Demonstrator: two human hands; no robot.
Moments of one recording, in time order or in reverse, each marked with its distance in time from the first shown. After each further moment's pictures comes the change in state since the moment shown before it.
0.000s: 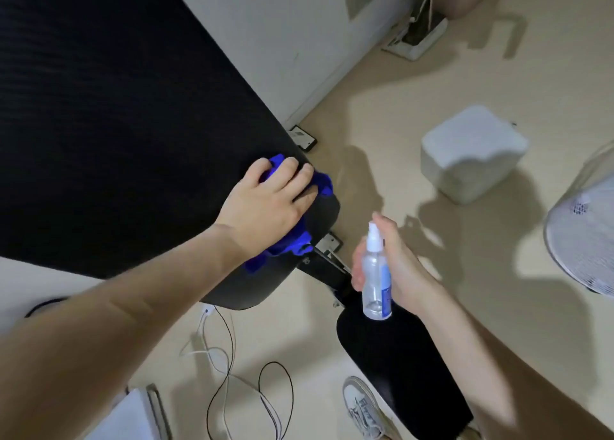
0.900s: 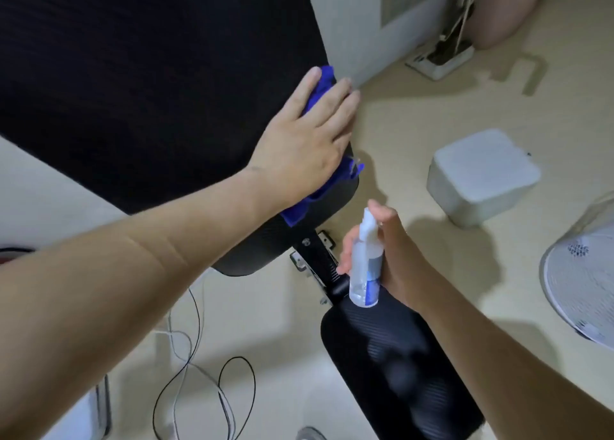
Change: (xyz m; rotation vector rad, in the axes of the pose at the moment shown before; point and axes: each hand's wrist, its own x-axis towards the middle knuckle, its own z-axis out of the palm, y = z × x) left_hand 0.013 0.023 0.018 0.214 0.159 -0.182; right_hand 0.021 0.027 0.019 -0.198 -0.133 -0.251
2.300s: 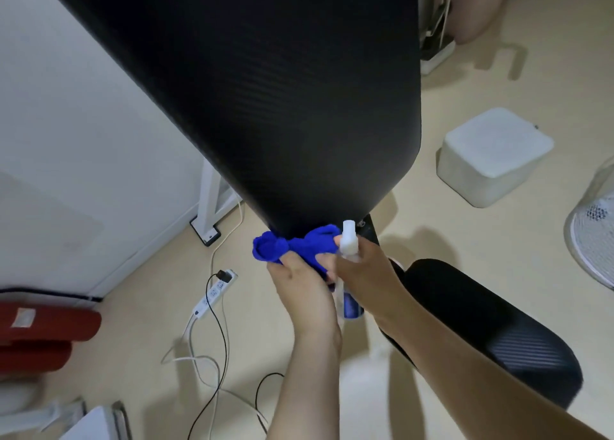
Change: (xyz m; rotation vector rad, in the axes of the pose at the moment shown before) left_hand -0.174 0.099 -0.032 -1.807 -0.054 -2.274; right_hand 0.019 0.060 0.165 -0.034 0.311 -0.066
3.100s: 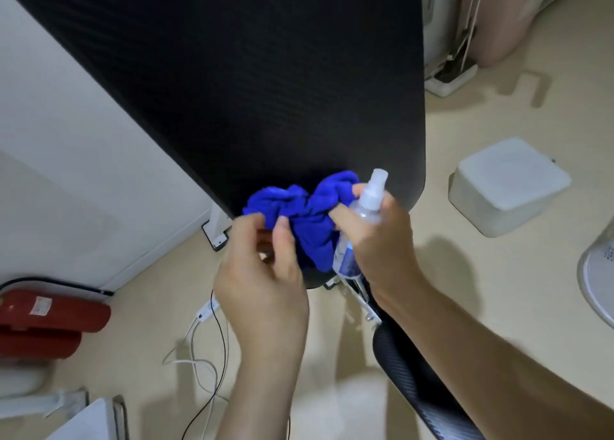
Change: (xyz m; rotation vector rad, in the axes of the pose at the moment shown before) left_hand -0.025 0.087 -0.008 0.454 0.143 0.886; right_hand 0.014 -0.100 -0.013 0.041 0.217 -0.363
